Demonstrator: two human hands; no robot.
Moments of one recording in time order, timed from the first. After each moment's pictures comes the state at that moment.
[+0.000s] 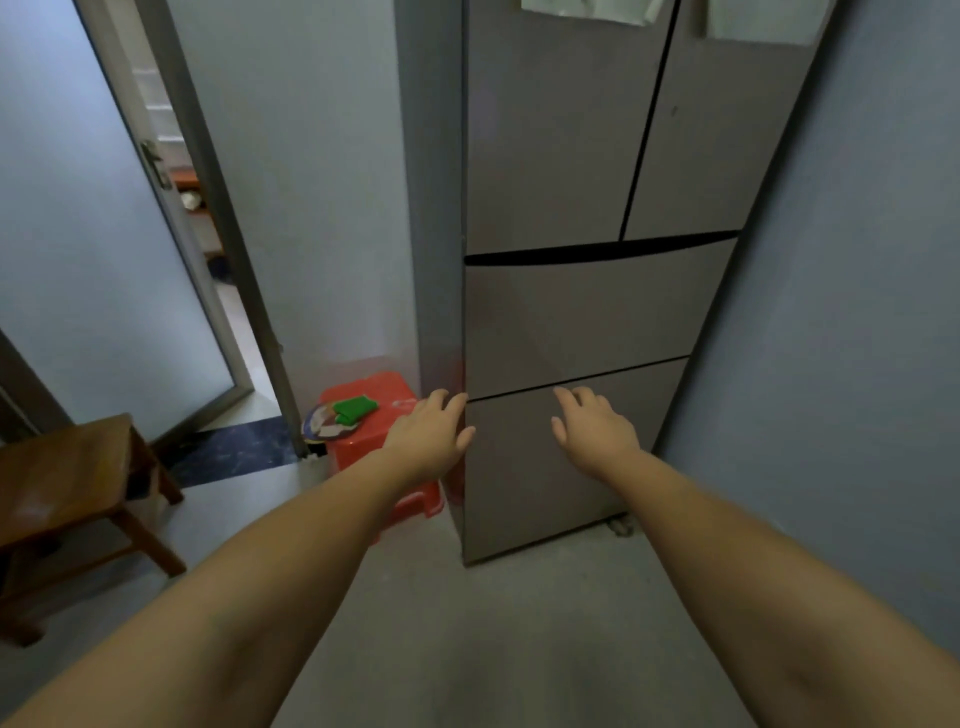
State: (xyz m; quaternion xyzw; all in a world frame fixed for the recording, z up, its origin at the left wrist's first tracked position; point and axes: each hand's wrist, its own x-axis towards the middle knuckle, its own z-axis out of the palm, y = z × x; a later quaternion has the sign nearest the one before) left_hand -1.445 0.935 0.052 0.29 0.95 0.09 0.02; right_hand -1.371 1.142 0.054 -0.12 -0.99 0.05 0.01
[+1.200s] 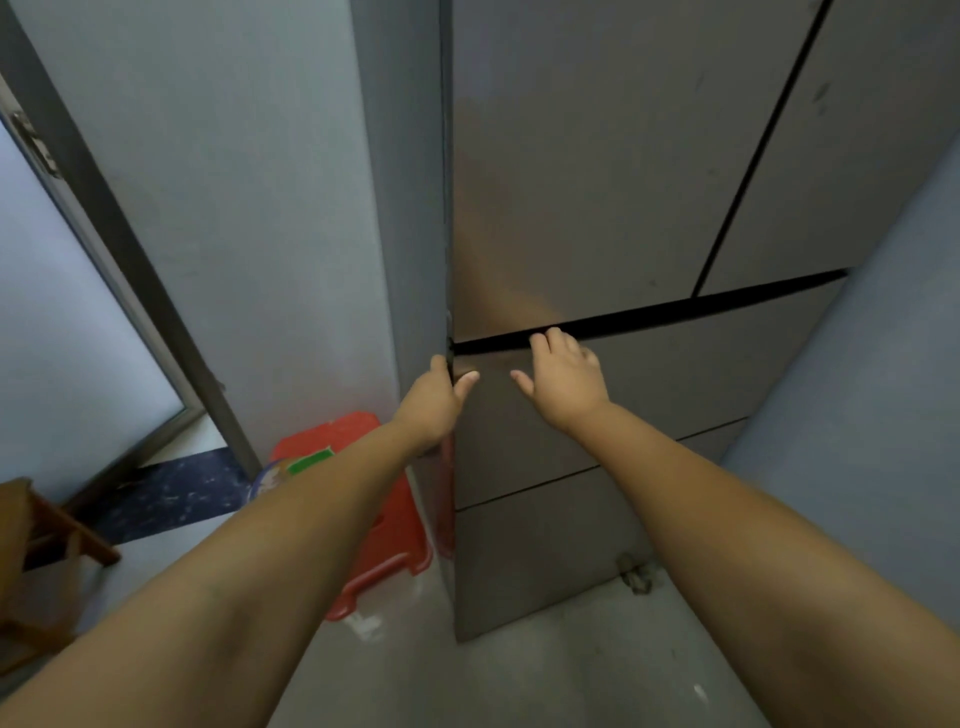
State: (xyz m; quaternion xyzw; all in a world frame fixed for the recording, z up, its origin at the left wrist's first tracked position) left_hand -1.762 1.068 0.041 0.18 0.91 0.36 0.06; right_hand -1.692 1.221 0.082 -0.10 -0.99 0.03 0.09
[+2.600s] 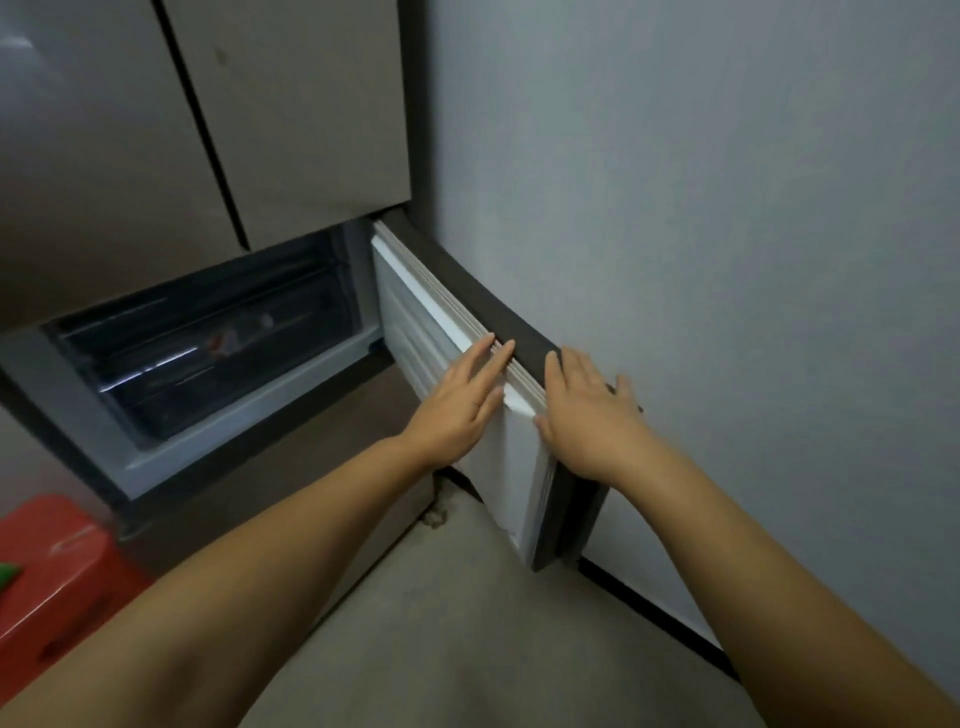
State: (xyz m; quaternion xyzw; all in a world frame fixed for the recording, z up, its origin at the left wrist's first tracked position) left_hand -1.410 1.359 0.062 0.62 0.72 0.30 0.10; right_hand -1.251 1.421 0.122 -0.38 -0.92 0.03 -0.07
